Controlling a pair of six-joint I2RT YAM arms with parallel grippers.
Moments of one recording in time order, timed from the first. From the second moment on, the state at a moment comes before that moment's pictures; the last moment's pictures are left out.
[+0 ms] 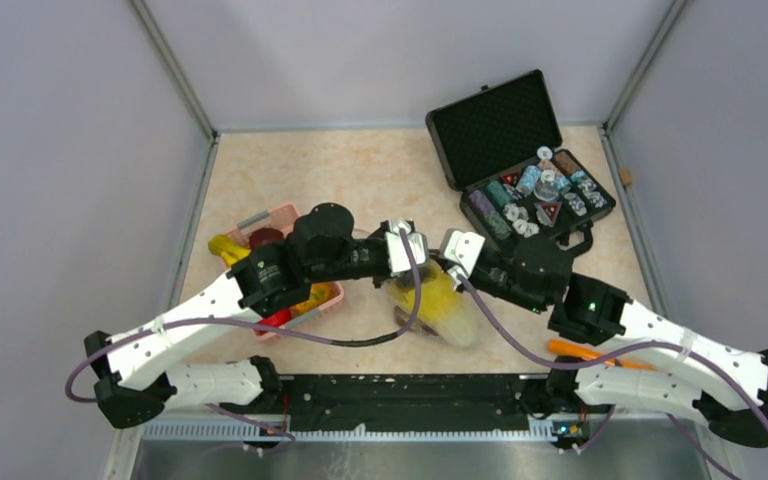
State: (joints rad) left arm -1.04 1.09 1.23 -0.42 0.26 0.44; right arm 1.09 0.85 0.95 -0.28 0.04 -0.44
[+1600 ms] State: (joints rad) left arm -0.96 0.98 1.05 -0.34 0.14 0.41; right arm 1.09 0.79 0.95 -0.24 0.00 -0.32
